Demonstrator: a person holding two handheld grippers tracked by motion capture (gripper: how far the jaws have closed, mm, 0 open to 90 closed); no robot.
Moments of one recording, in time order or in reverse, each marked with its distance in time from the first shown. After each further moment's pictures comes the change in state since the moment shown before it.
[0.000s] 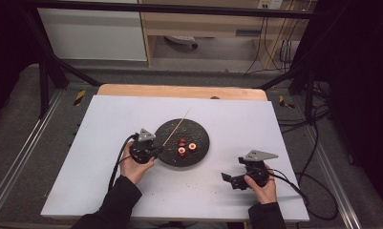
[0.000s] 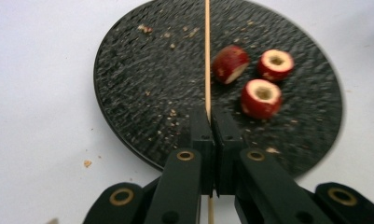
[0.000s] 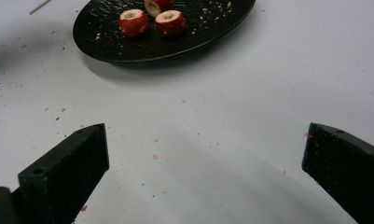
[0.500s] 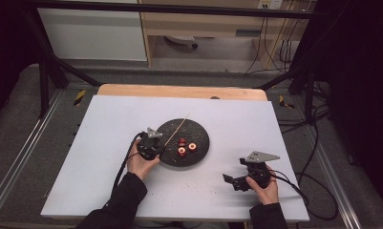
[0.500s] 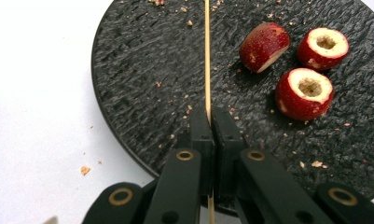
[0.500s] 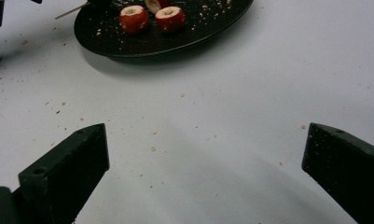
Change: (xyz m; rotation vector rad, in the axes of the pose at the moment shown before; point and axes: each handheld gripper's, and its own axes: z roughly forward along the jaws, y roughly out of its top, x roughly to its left) left arm -0.001 0.004 0.024 0.087 0.055 0.011; right arm -0.002 -0.003 -0.003 -0.004 0.003 -0.013
